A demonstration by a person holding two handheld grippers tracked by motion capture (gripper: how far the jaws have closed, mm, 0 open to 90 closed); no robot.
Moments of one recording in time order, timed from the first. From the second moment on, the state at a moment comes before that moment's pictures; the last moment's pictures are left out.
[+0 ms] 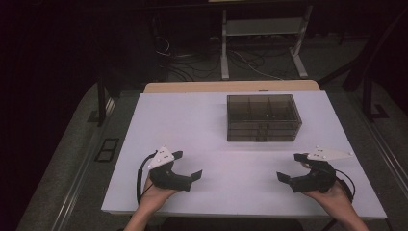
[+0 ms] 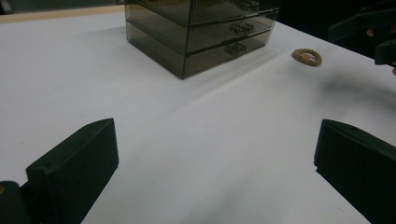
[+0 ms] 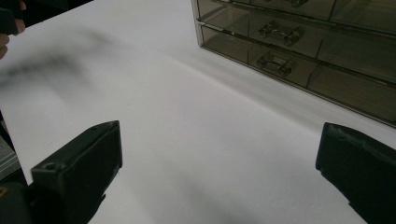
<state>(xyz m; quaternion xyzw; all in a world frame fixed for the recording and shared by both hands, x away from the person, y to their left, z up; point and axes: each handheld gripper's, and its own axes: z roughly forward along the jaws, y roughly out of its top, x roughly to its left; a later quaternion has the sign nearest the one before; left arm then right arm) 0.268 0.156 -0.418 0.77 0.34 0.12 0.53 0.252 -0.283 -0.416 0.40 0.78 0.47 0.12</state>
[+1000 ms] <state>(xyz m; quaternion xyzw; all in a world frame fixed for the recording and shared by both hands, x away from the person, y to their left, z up) 0.269 0.152 -0.421 0.77 0.34 0.12 0.52 0.253 -0.284 -0.411 0.40 0.78 0.47 0.12</state>
